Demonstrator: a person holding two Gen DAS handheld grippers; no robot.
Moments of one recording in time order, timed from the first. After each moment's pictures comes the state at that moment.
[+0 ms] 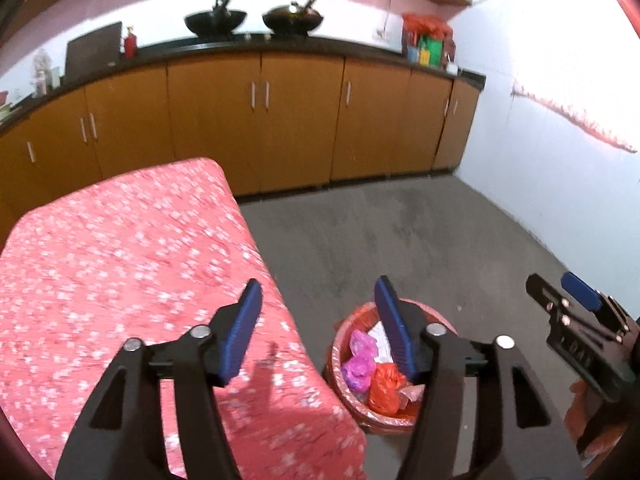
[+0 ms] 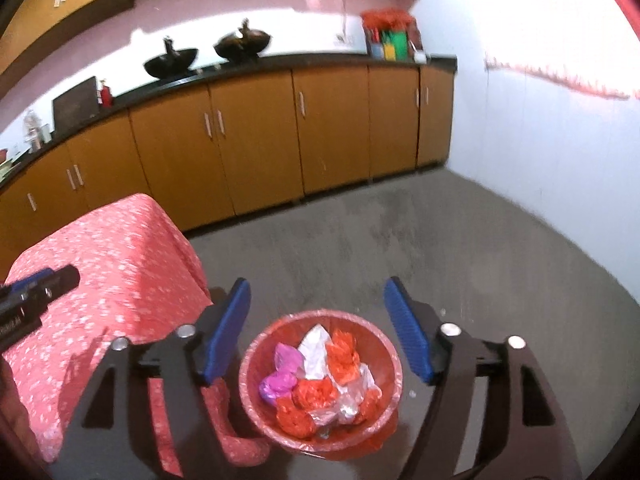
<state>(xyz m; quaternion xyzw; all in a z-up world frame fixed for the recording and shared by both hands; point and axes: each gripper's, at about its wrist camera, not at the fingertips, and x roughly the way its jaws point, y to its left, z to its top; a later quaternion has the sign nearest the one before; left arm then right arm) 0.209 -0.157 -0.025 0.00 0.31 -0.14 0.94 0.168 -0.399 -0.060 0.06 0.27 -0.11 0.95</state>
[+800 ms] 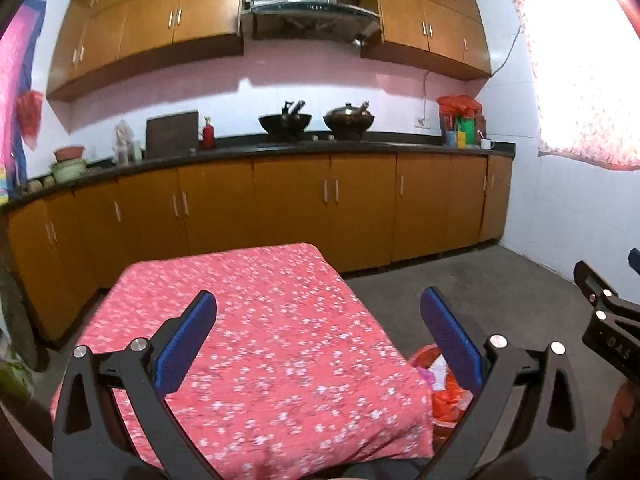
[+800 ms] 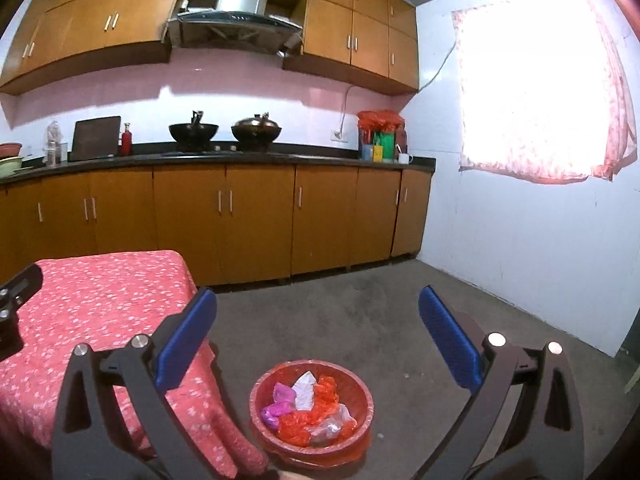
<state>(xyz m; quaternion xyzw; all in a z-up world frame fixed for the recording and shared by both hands) 0.051 -0.061 0.036 0.02 0.14 -0.04 0.99 0.011 -0.296 0.031 -0.02 0.12 -0.16 0.98</state>
